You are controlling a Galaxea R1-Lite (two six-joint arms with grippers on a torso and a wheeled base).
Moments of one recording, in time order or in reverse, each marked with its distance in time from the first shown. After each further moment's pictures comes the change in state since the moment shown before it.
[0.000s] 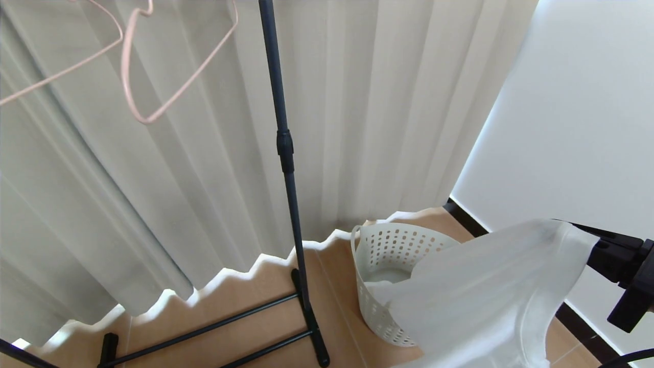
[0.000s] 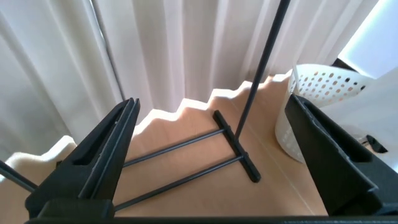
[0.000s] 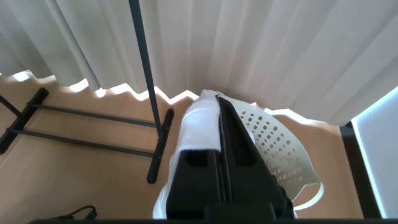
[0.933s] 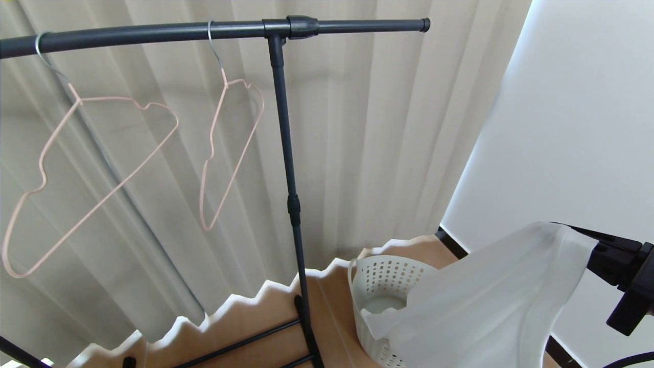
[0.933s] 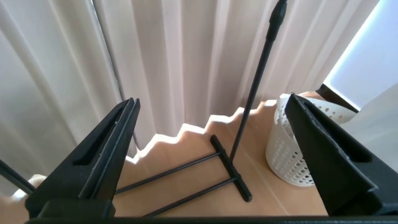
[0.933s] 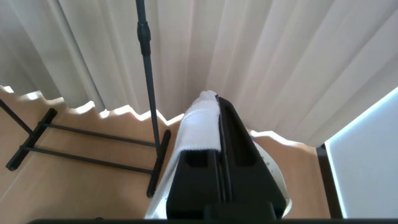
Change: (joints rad) left arm 0.000 0.000 0.000 0.001 0.000 0.000; right arm 0.000 -0.001 0.008 0.000 -0.001 -0.002
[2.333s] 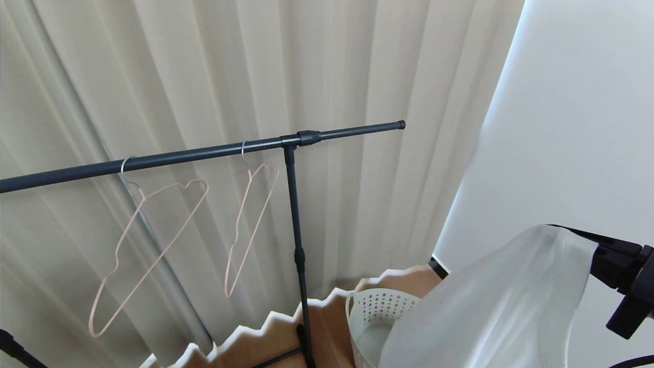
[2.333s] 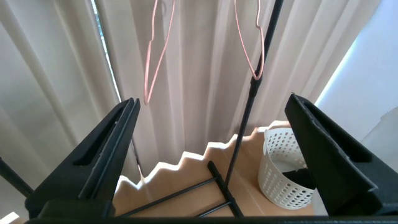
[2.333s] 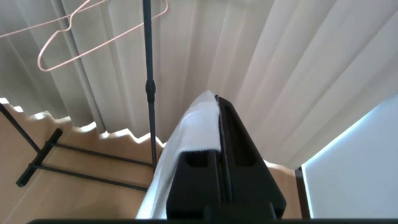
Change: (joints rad) left arm 0.000 0.000 0.000 -0.002 0.000 0.002; right arm 0.001 -0.002 0.011 -0.008 0.003 -0.017
